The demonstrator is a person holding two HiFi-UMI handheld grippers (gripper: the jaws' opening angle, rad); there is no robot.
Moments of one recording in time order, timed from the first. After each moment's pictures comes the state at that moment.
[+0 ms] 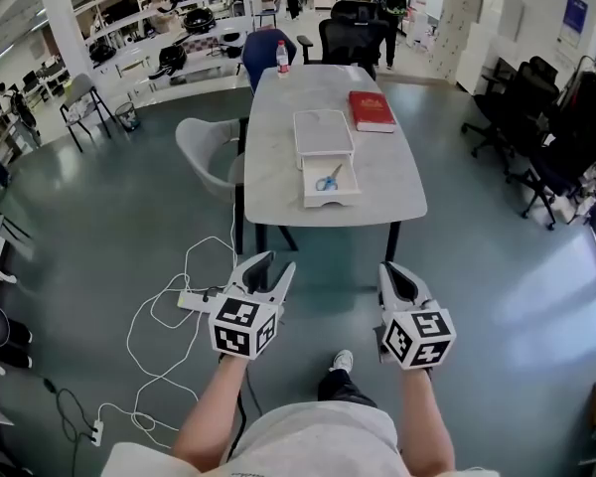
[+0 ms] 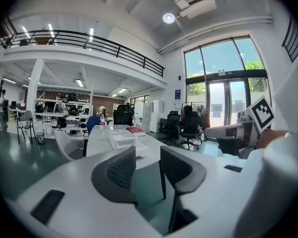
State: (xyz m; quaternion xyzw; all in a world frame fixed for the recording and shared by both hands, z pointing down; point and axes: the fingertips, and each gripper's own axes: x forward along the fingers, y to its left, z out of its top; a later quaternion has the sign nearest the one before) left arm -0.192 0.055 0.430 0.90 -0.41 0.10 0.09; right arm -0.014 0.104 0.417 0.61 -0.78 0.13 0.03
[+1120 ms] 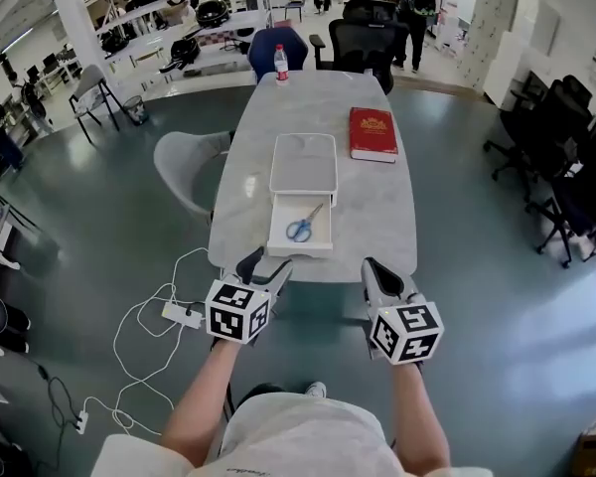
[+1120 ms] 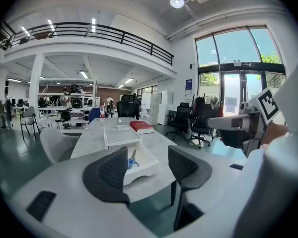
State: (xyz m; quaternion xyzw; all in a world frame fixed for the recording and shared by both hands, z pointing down) left arm -0.062 -0.137 0.466 0.87 -0.45 0.15 0.13; right arm 0.104 -0.099 0.429 0.54 -0.83 0.14 0.04
